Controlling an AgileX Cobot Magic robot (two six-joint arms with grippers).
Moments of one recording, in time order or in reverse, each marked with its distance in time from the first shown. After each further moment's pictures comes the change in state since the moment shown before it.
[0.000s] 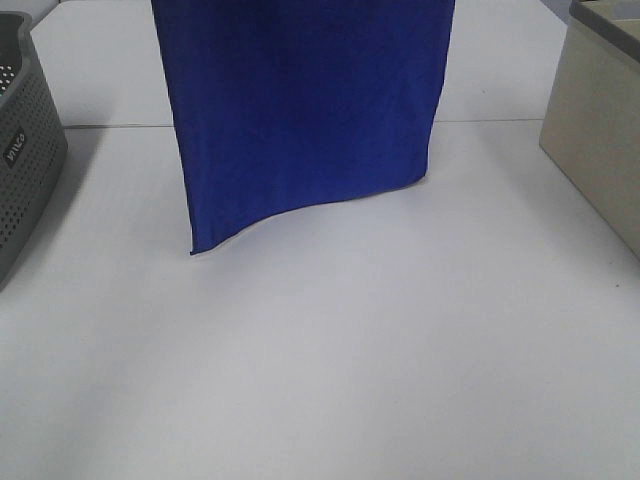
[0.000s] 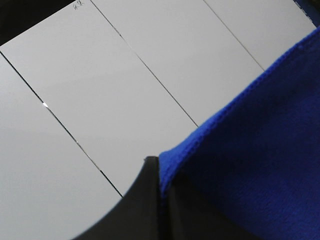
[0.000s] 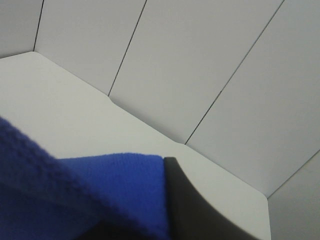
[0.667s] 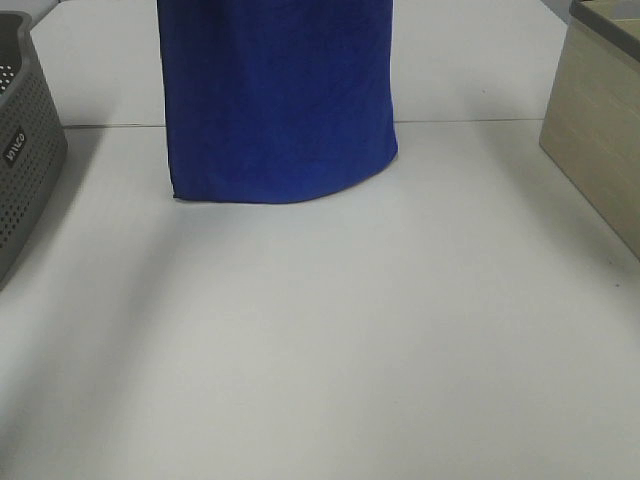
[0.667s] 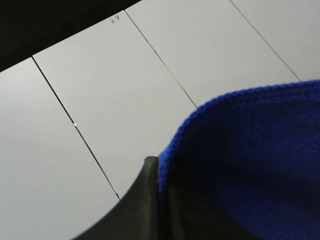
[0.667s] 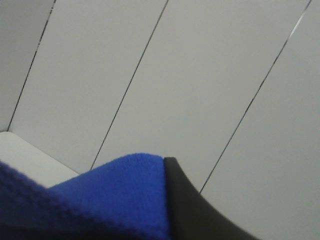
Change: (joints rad) left arm 0.085 0.464 -0.471 -0.082 -0.216 0.014; right arm -0.052 0.222 -0.022 0.003 -0.529 0.018
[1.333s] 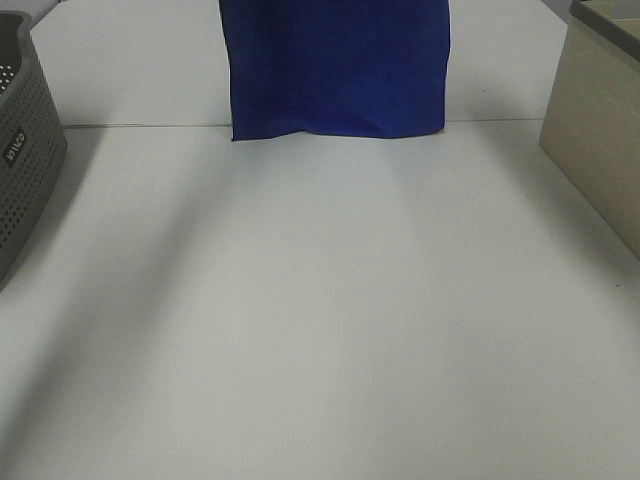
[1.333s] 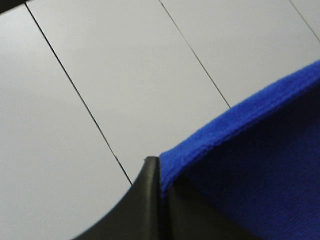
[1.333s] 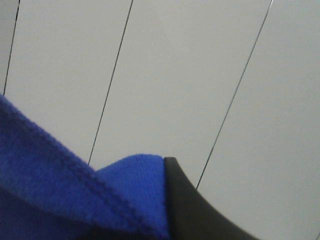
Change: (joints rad) left arm 0.000 0.351 -0.604 0.000 0.409 -0.081; right arm -0.061 0.160 -0.213 0.115 0.119 0.023
